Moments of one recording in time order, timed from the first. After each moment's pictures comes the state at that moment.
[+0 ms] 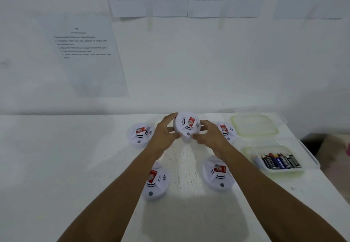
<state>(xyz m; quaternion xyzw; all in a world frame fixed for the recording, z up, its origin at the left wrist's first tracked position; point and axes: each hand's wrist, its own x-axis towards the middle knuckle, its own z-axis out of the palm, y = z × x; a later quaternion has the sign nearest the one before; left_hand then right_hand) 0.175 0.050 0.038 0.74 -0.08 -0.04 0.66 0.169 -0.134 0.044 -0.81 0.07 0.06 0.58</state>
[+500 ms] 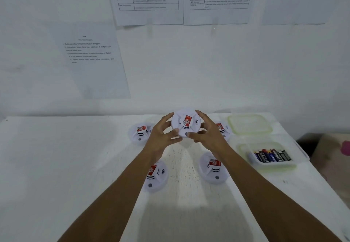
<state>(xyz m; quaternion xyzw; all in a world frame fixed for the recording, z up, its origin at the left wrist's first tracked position) 0.130 0.052 0.057 0.66 -0.08 -0.05 0.74 0.129 -0.132 0.066 -0.76 -0.04 0.00 0.65</state>
